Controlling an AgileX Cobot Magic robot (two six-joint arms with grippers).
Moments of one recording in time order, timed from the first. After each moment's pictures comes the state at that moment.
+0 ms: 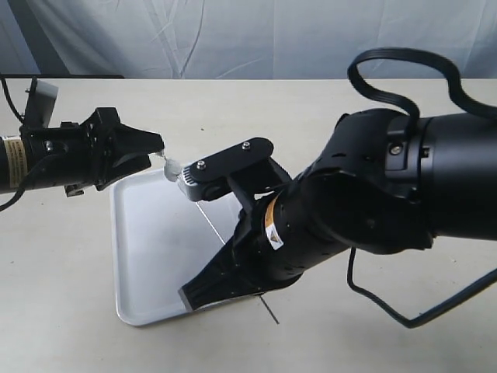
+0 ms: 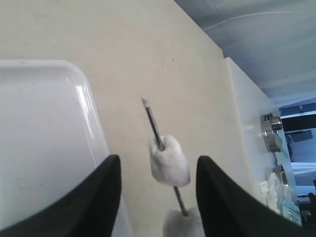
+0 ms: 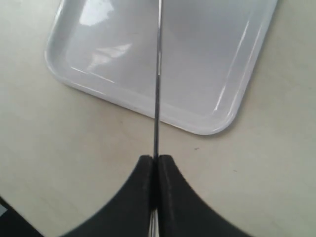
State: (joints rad) left arm -0.04 1.65 -0.62 1.26 -0.89 -1.80; right arm 1.03 1.55 -0.95 -0.05 0.61 0.42
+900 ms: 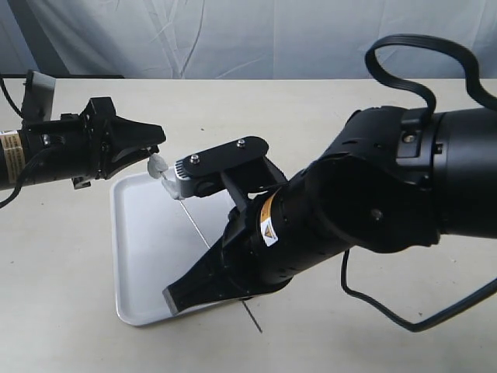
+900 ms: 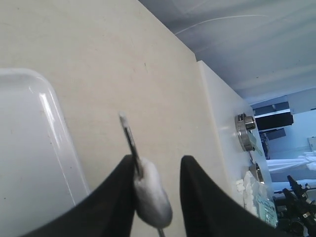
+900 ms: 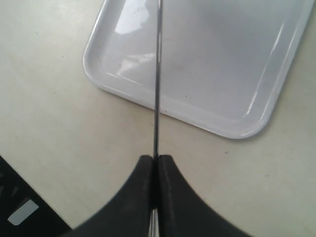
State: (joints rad) left arm -0.04 1.65 -0.62 1.21 -0.98 -1.77; right arm 1.03 1.54 -0.95 0.08 0.58 0.34
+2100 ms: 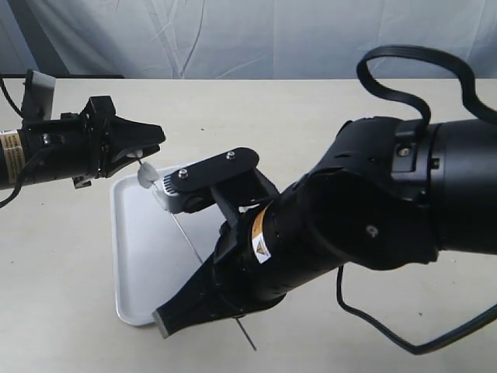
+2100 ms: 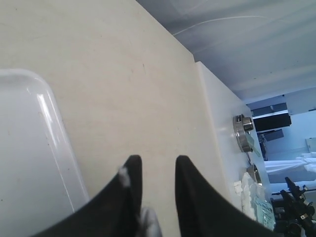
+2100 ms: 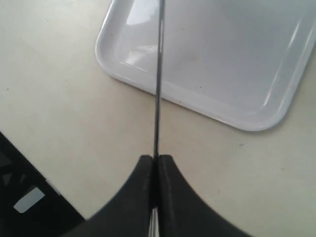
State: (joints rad) left arm -0.04 1.65 -0.62 1.21 -0.98 -1.77; right arm 1.08 1.54 -0.95 0.10 0.59 0.34
